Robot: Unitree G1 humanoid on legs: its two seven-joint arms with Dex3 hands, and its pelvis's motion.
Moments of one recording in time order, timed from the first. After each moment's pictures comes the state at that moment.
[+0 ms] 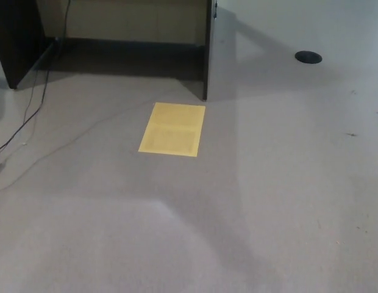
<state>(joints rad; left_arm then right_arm) 0.22 0.55 0.05 0.97 0.21 -0.37 0.02 -0.13 -0.38 0.12 1.17 -0.26 -0.17 -0.02</state>
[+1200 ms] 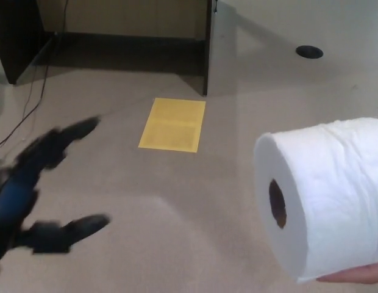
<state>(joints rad) -0.10 0.55 0.03 -0.26 0.10 -0.41 -0.08 -0.21 -0.39 0.14 1.24 -0.28 -0.27 -0.03</state>
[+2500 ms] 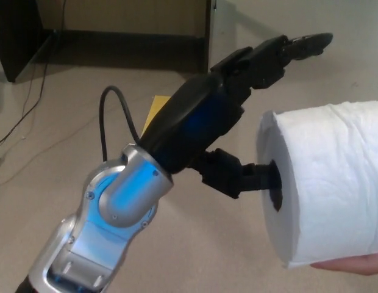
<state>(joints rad) -0.62 0.28 -0.36 -0.35 0.25 0.04 -0.21 -0.28 -0.39 0.15 1.27 -0.28 -0.30 -0.05</state>
